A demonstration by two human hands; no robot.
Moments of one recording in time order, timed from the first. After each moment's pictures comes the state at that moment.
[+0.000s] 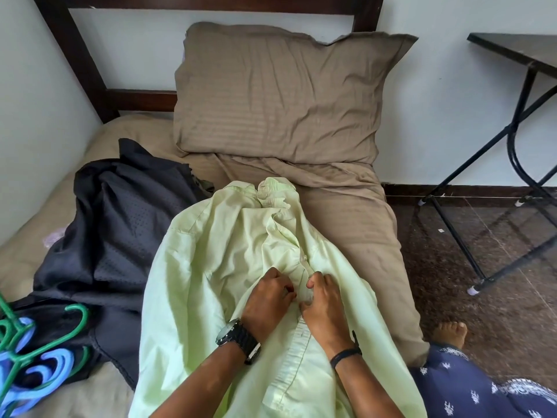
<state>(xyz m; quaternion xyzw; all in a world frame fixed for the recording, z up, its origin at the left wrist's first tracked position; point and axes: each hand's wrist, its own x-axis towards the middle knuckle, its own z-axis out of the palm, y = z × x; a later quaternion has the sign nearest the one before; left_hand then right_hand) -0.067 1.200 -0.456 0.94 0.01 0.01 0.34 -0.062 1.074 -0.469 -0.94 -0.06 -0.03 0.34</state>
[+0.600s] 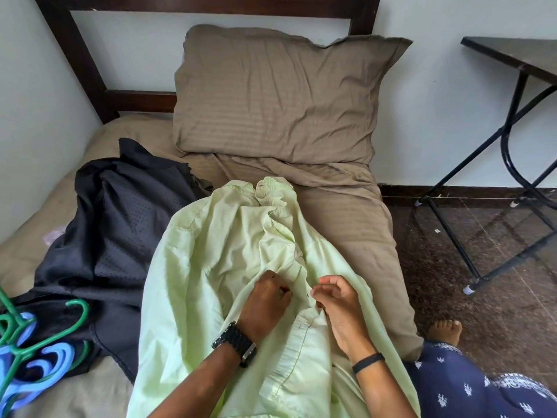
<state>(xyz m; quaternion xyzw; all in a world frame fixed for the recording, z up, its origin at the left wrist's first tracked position) -0.080 1.197 -0.455 0.93 0.04 0.02 0.36 -0.072 1.048 -0.443 -0.65 0.14 0.10 0.74</state>
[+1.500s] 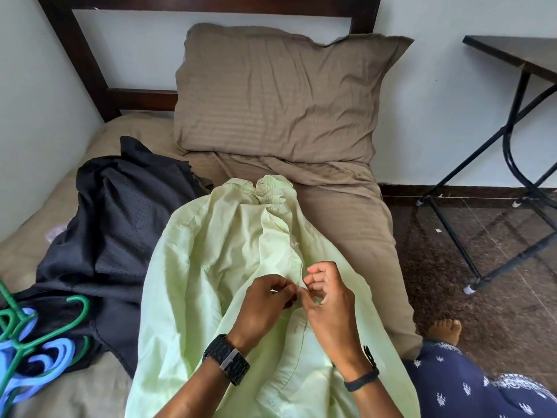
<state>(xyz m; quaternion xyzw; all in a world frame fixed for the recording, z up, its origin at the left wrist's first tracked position) -0.106 1.189 -0.406 0.76 0.16 -0.05 0.63 -0.101 1.063 -0.403 -0.83 -0.07 -0.07 0.55</state>
